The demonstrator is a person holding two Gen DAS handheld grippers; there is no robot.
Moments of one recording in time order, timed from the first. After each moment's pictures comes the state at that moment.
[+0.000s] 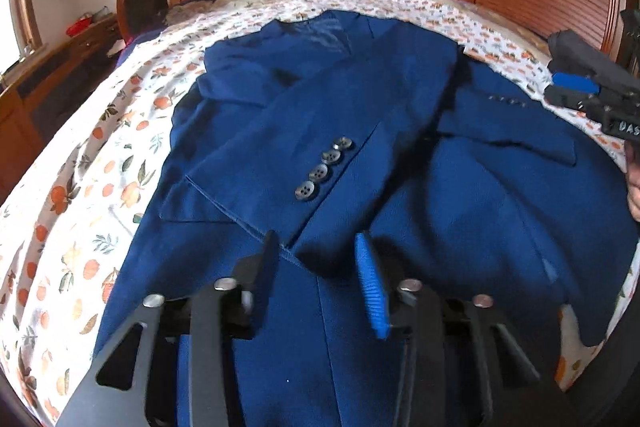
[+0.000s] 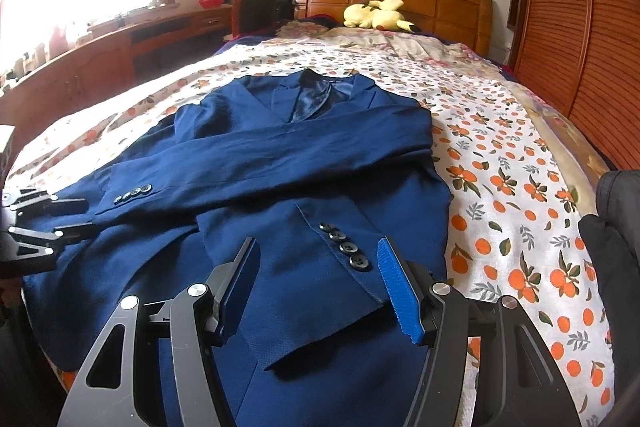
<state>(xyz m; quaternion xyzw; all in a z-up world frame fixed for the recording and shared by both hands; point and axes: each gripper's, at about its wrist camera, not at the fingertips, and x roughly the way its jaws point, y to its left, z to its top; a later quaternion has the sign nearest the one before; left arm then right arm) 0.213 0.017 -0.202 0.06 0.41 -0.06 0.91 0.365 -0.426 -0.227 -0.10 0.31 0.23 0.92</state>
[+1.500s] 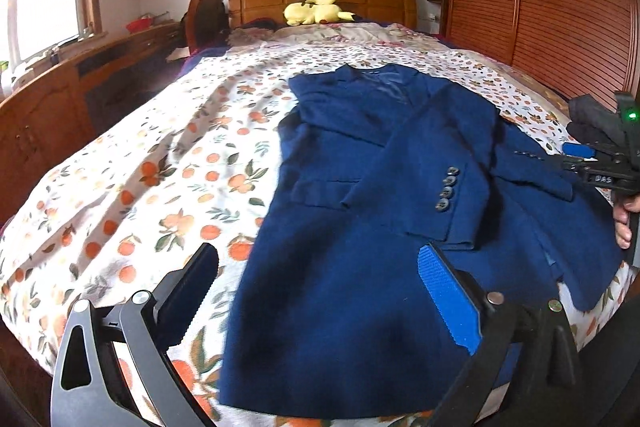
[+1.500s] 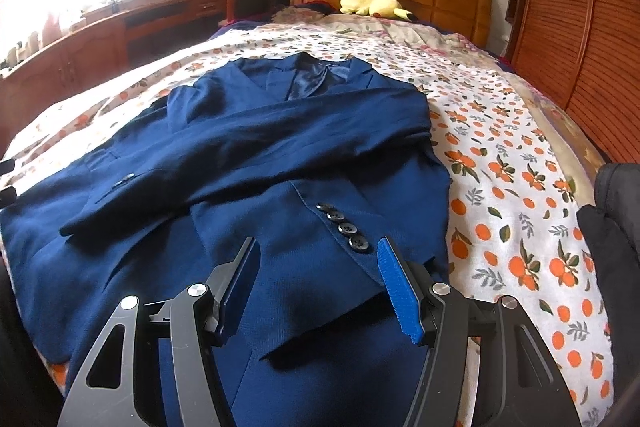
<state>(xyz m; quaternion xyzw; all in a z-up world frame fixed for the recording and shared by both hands) 0.136 0.100 -0.154 0.01 0.33 0.01 0.94 0.361 -0.425 -0.236 -0.11 0.33 0.22 0.91</state>
